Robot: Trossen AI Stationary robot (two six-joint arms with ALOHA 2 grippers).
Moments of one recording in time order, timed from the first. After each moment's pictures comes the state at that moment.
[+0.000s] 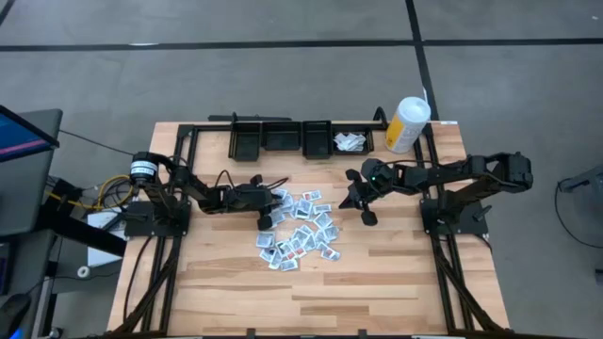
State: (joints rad) left arm 0.04 1.61 0.36 0.86 -0.21 0.07; right arm -0.23 1.36 0.46 0.21 -0.41 -0.30
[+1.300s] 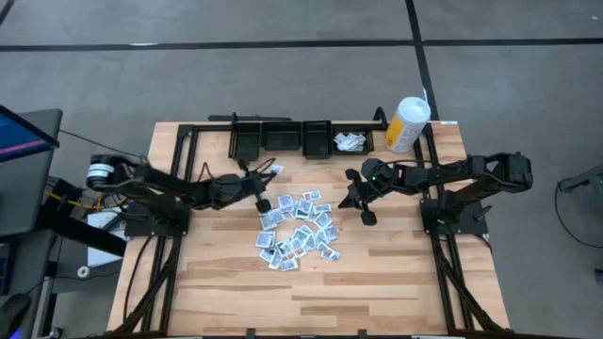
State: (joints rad) left arm 0.03 1.24 0.36 0.76 -0.54 0.33; right arm -0.23 1.36 0.46 0.22 -0.41 -0.30
